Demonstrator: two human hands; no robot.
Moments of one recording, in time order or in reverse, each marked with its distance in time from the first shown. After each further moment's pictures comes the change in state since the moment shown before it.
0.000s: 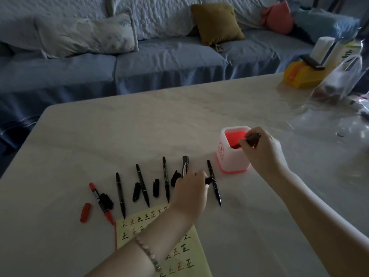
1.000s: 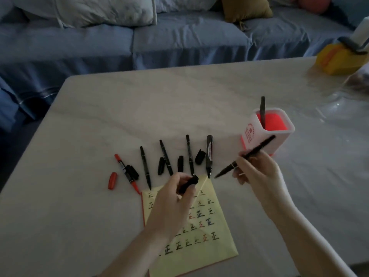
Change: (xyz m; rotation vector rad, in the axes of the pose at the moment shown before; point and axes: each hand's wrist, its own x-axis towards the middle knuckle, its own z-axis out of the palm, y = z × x) left_hand -0.099 -0.051 -0.036 -0.791 0.104 -0.267; right_hand -0.106 -0.041 0.040 0.691 -0.273 0.196
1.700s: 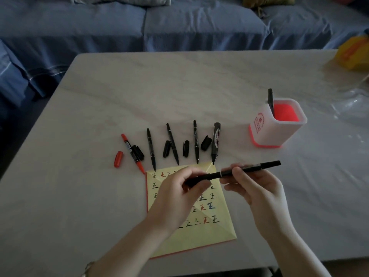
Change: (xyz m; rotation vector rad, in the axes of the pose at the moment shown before) left_hand -0.022 0.009 -0.004 -0.110 -0.032 0.022; right_hand -0.054 -0.001 0.010 0.270 -0.137 0.089
